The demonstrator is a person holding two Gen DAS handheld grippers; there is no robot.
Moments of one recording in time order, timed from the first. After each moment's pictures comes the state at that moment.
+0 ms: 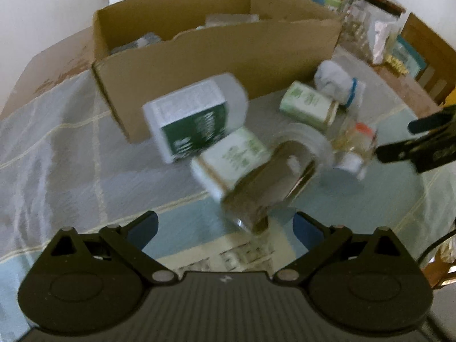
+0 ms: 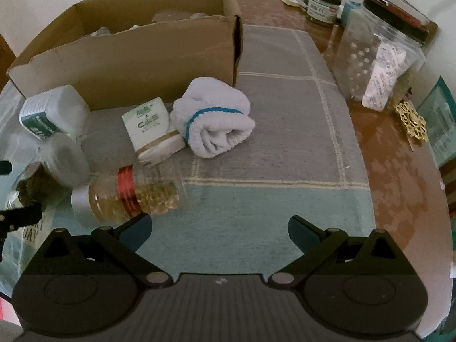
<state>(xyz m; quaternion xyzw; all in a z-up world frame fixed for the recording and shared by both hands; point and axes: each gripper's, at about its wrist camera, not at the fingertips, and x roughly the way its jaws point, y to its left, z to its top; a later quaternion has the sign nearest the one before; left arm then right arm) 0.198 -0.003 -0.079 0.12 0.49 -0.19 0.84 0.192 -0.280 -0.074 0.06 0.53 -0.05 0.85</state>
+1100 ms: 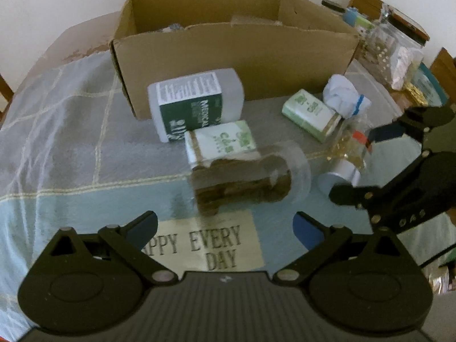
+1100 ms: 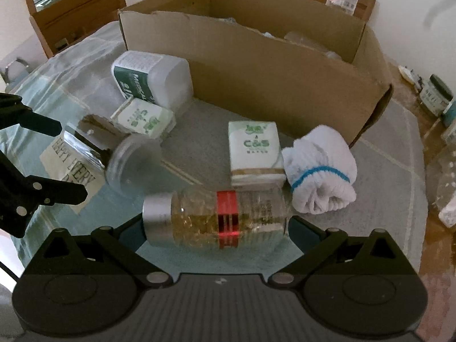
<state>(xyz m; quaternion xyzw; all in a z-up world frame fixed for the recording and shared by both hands) 0.174 -0.024 -0.073 0.04 0.50 -0.12 0.86 0.219 -0.239 -0.091 -0.09 0.49 0.16 0.85</state>
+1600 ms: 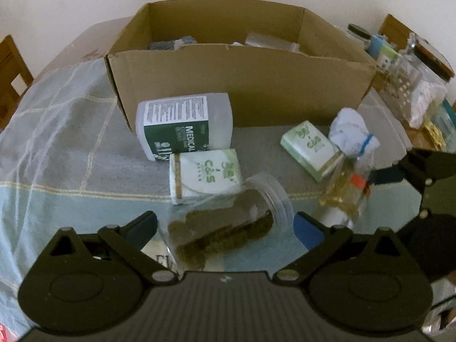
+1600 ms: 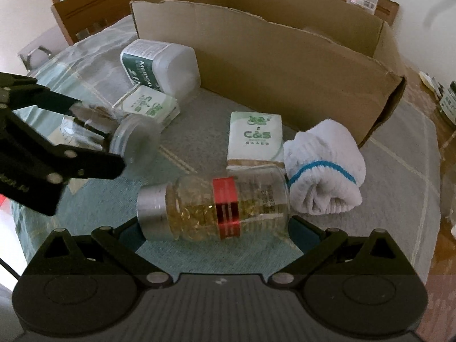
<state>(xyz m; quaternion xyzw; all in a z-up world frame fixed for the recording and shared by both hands) 0.189 -0.055 -0.071 0.00 0.48 -0.05 0.88 0.222 -0.250 -0.099 -0.11 0.48 0.22 0.84</state>
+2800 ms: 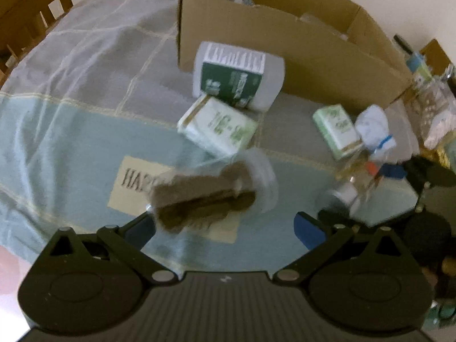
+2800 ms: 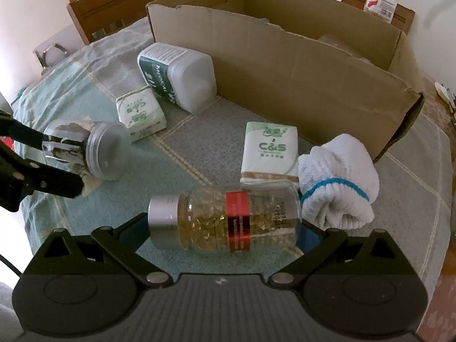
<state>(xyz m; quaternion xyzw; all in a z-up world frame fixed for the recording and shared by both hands) 0.167 -0.025 -0.069 -0.11 0.55 0.02 0.83 0.228 -0.245 -0.099 -0.11 0.48 0.25 0.84</state>
